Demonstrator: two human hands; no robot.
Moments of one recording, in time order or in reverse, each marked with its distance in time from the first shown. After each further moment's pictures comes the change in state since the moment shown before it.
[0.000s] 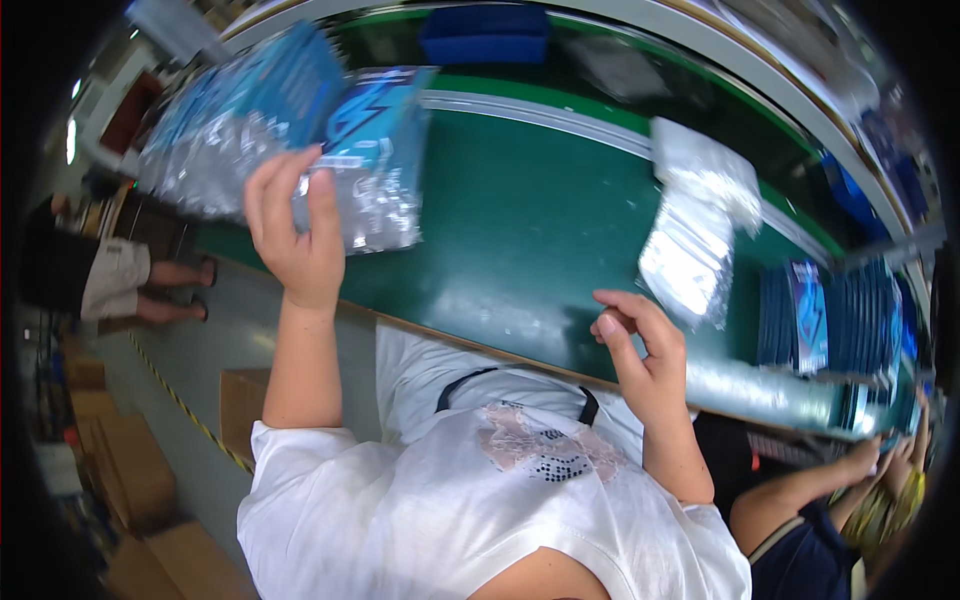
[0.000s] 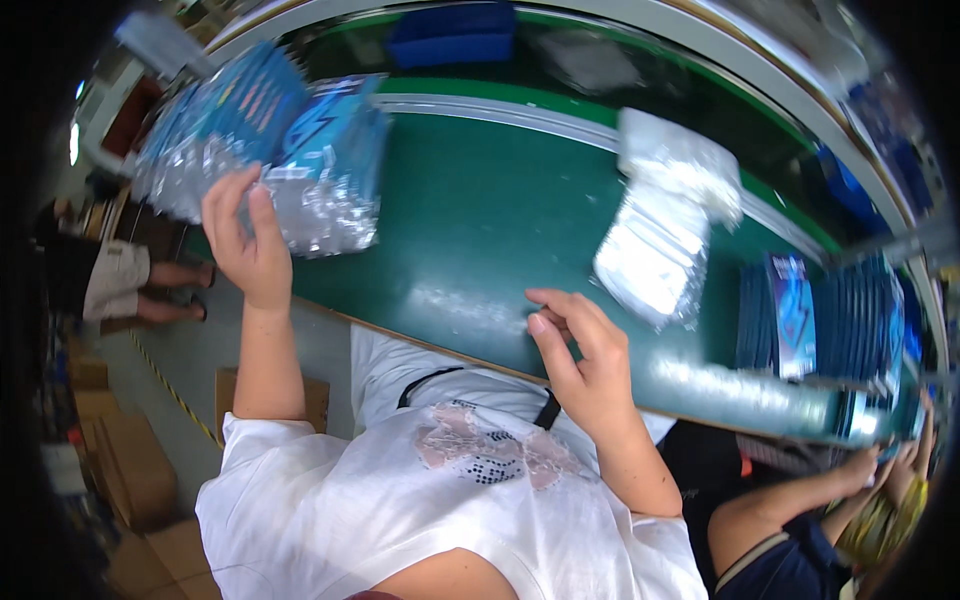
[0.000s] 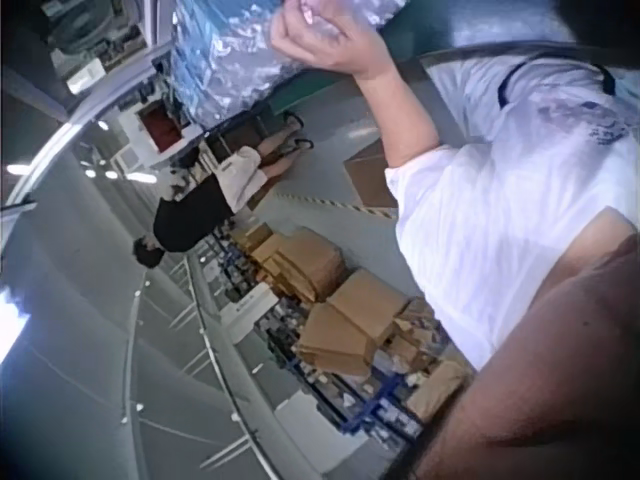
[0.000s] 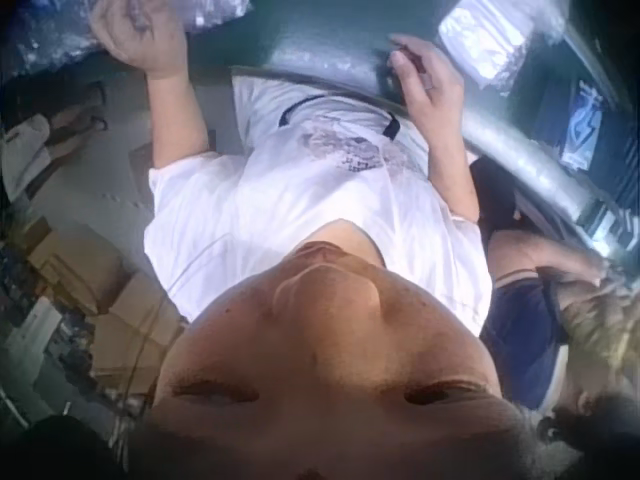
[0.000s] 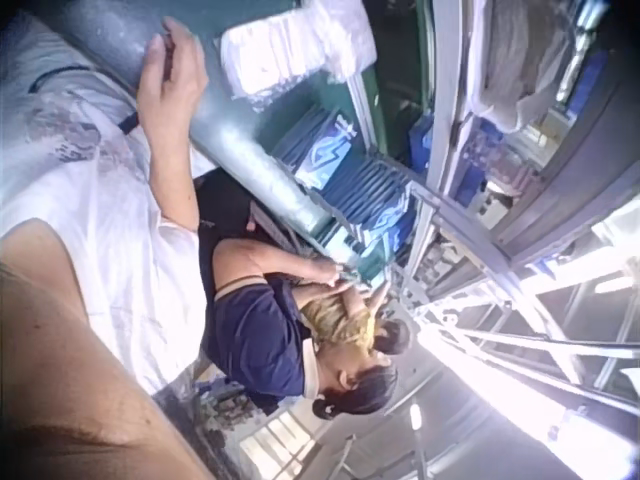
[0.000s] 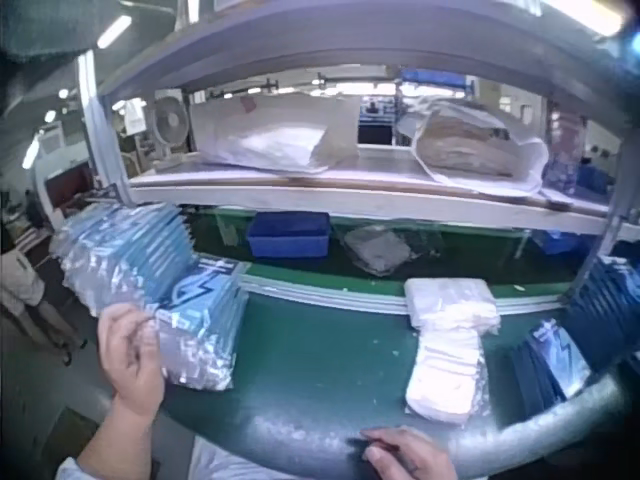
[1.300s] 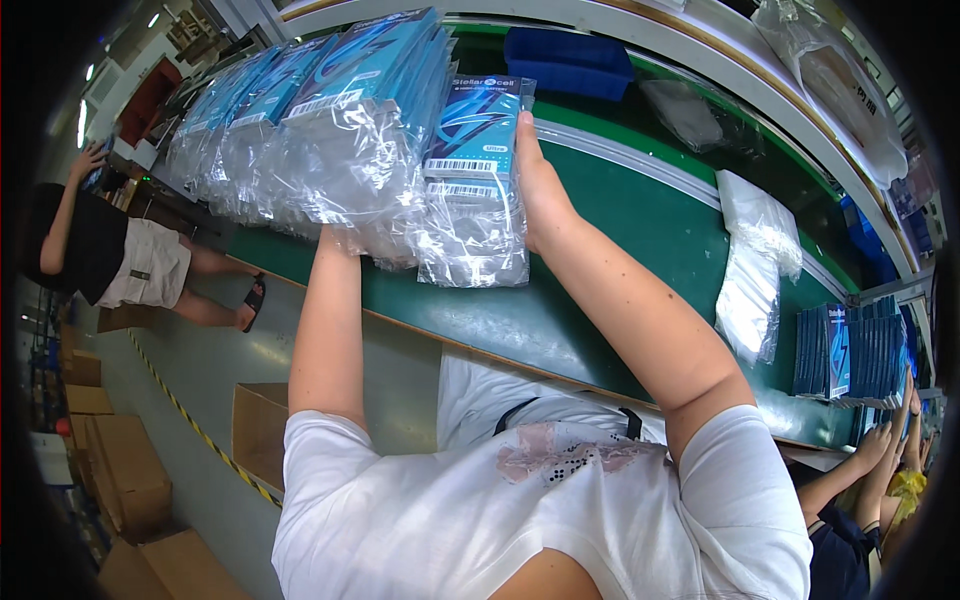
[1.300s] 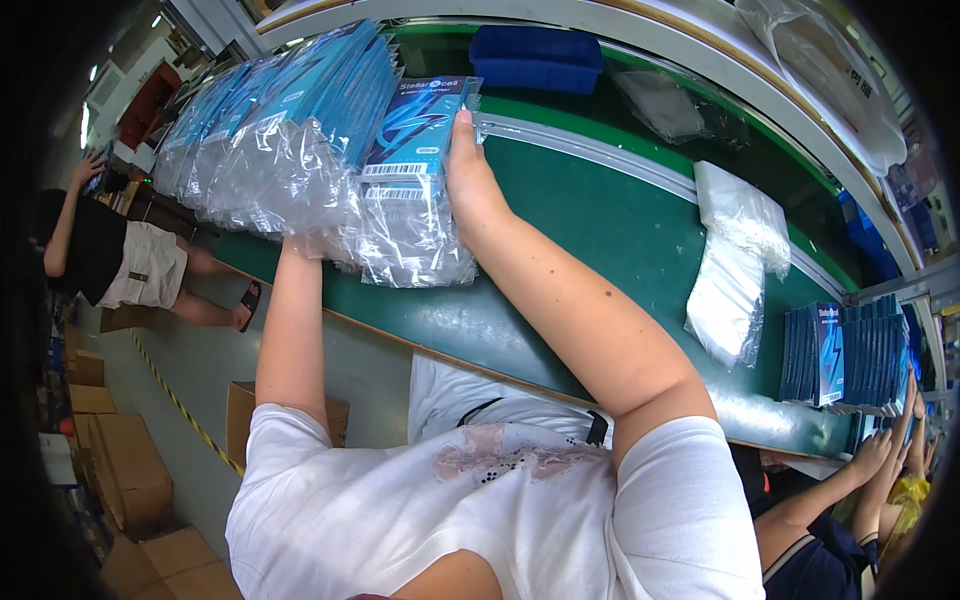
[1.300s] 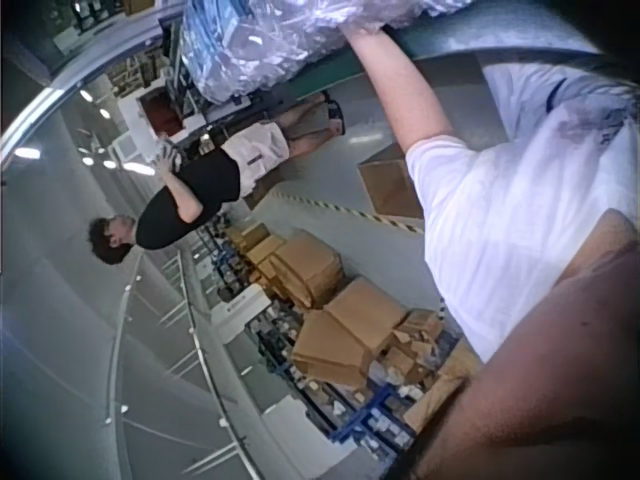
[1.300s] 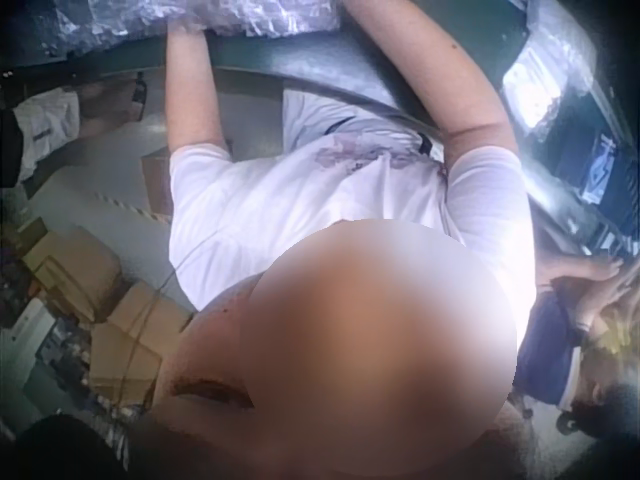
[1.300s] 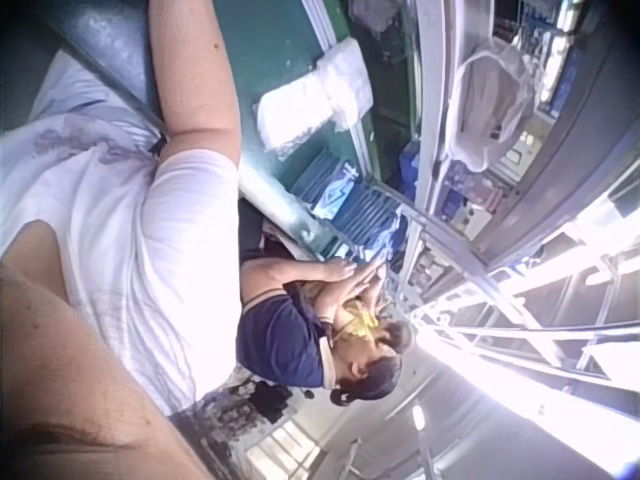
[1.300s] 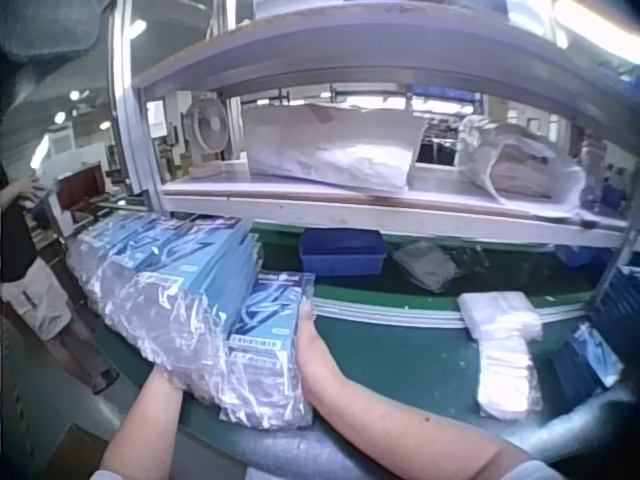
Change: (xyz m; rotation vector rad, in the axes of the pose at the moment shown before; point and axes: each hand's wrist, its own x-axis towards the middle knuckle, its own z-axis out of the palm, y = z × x) left_hand -0.029 -0.215 0.051 -1.200 -0.107 -1.180; right_hand 0.205 -0.004 0.230 0.932 -0.157 0.542
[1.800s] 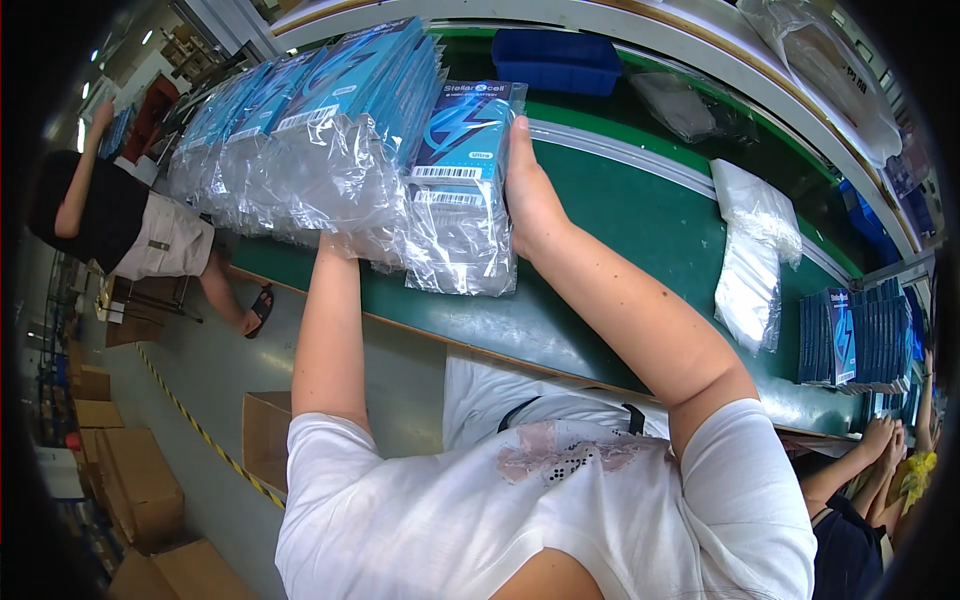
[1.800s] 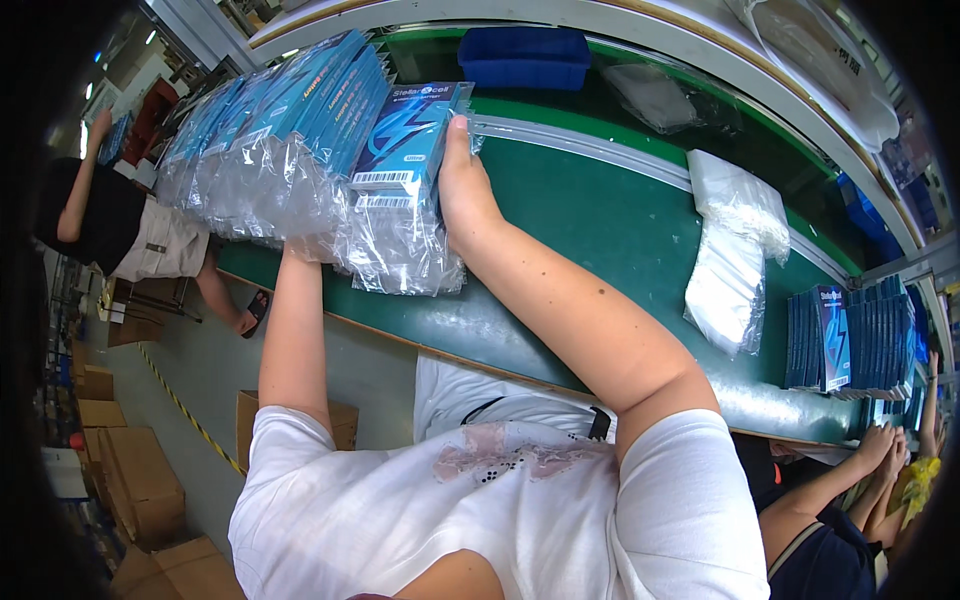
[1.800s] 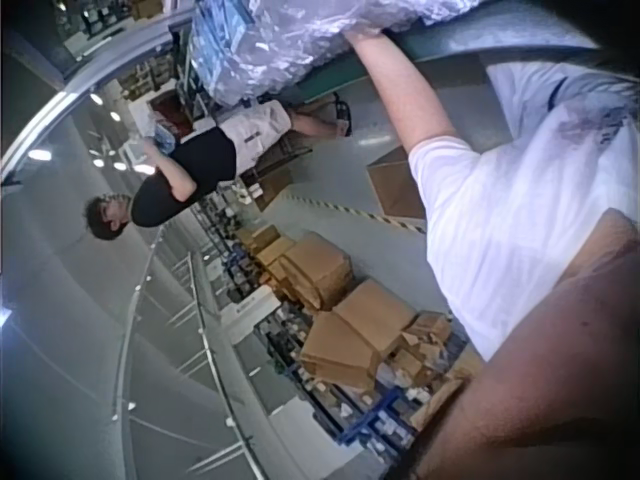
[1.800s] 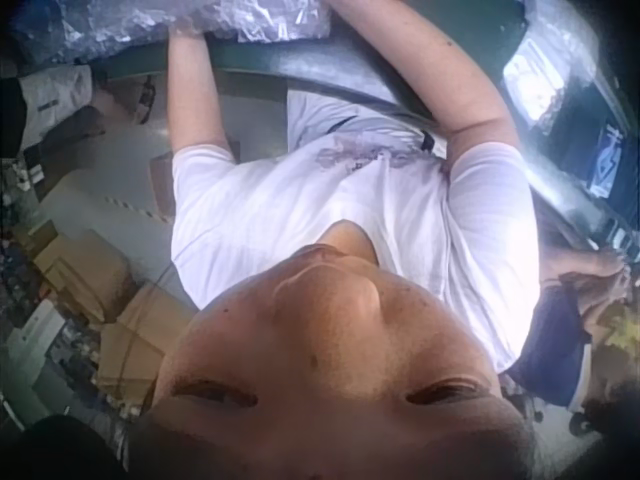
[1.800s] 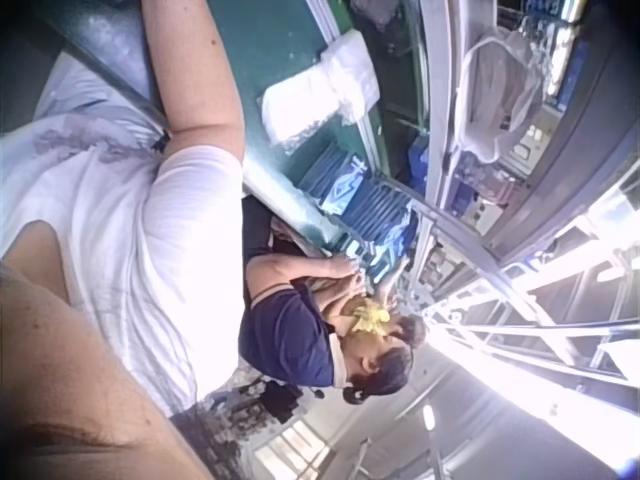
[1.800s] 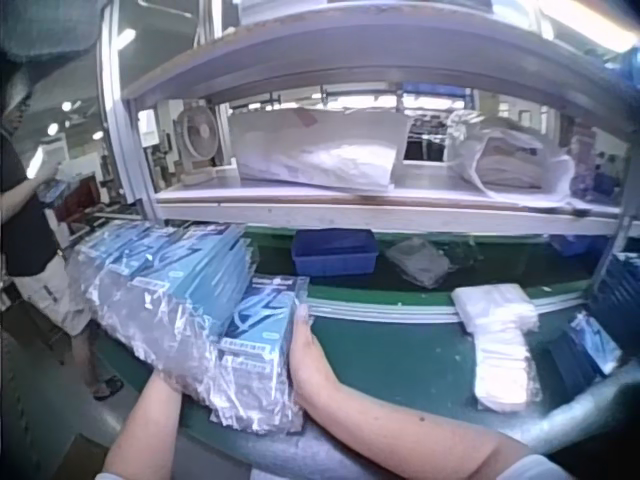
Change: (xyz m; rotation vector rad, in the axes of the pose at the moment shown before) left_hand -0.014 0.003 -0.002 0.043 -0.032 0.054; right_hand -0.014 -0.003 -0.003 0.017 -0.066 -0.061
